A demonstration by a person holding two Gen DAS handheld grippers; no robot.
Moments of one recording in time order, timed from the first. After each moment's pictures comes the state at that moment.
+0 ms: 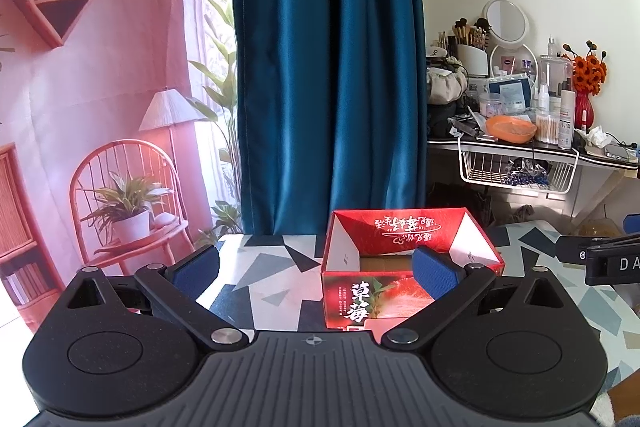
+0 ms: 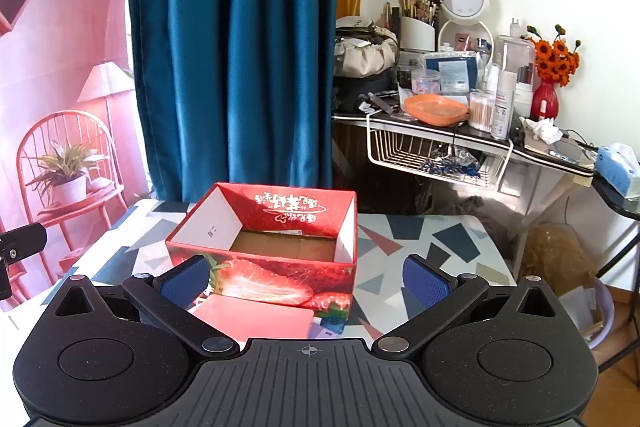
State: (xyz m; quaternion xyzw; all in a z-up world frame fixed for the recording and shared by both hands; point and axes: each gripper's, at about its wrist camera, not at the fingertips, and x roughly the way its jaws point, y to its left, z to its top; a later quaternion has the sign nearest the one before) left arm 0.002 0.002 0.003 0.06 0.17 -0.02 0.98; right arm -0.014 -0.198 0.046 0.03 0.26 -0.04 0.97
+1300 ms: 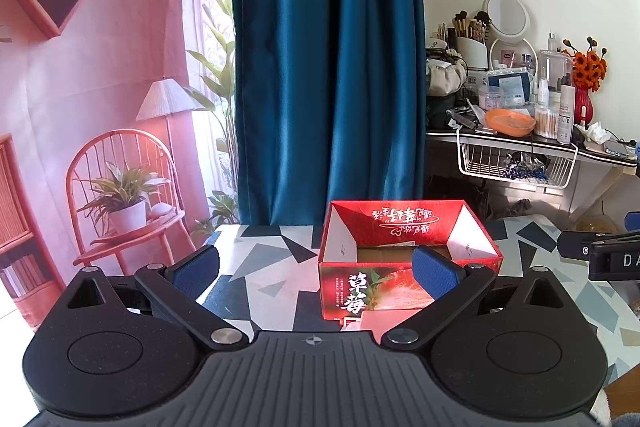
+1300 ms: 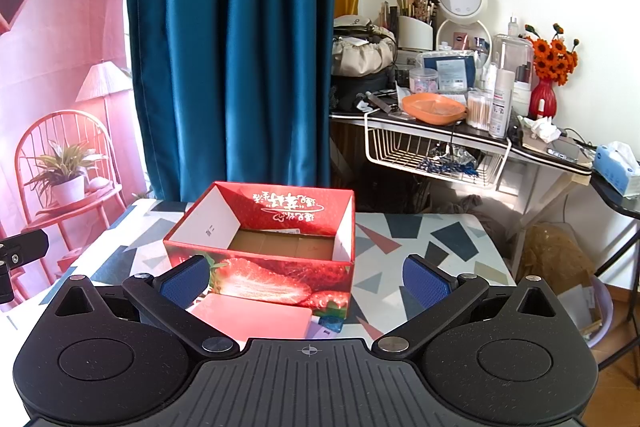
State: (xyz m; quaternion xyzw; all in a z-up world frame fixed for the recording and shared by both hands) left arm 0.003 0.000 -0.004 0.06 0.18 -0.02 0.98; right arm -0.016 -0.199 0.045 0.03 0.26 -0.04 0.97
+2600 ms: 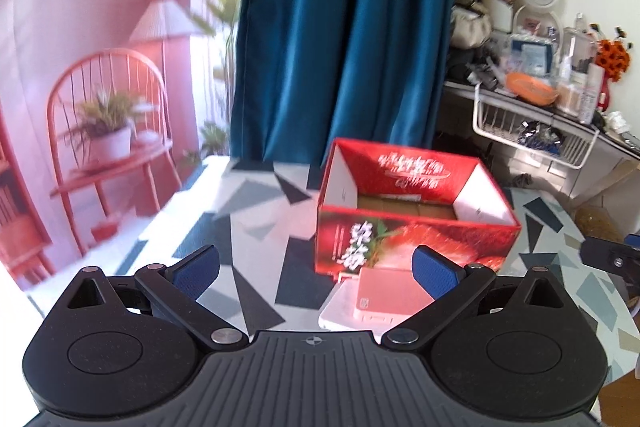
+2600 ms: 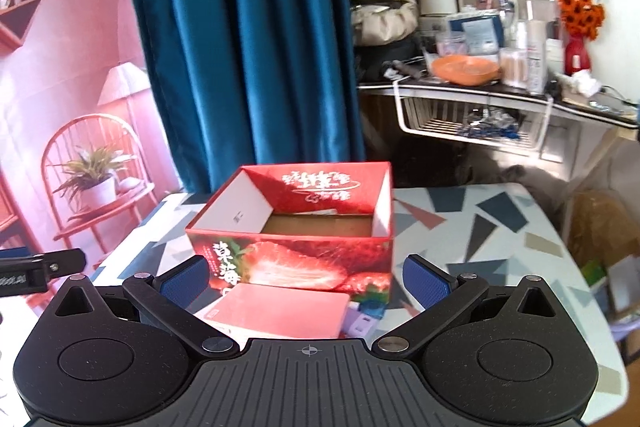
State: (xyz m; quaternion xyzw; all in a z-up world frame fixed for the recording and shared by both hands) left arm 0.067 0.020 -0.054 0.00 0.28 -0.02 0.96; right arm 0.016 -0.218 -0.005 0.09 0.27 0.03 0.96
